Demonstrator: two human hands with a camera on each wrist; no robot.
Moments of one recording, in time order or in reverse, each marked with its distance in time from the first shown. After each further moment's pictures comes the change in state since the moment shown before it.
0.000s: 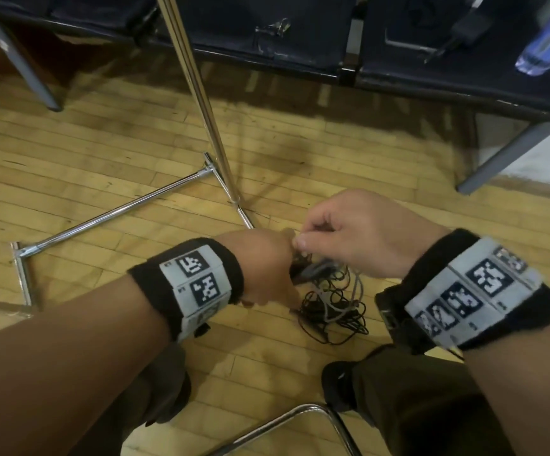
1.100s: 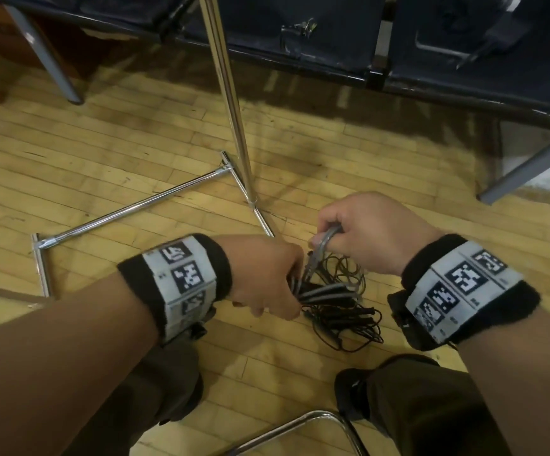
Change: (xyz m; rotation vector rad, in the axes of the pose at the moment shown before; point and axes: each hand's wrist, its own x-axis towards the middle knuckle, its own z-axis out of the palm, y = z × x) left_hand -0.006 -0.055 -0.002 -0.149 -0.078 0.129; right_hand 0.041 -0.005 0.012 -0.191 0.030 0.045
